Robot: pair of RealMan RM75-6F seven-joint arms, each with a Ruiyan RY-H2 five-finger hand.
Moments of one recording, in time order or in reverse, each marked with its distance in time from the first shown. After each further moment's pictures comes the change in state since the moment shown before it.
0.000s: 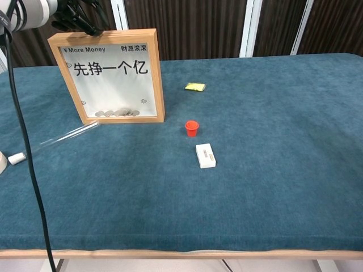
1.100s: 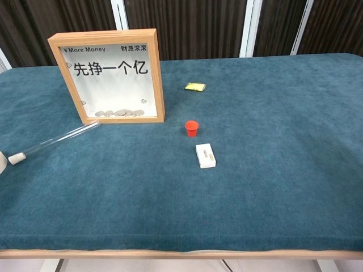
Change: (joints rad) left arm 0.933 0.195 0.614 -0.045 1.180 0.712 -0.388; right arm -0.003 -0.119 -0.005 -0.054 0.025 -0.024 -0.359
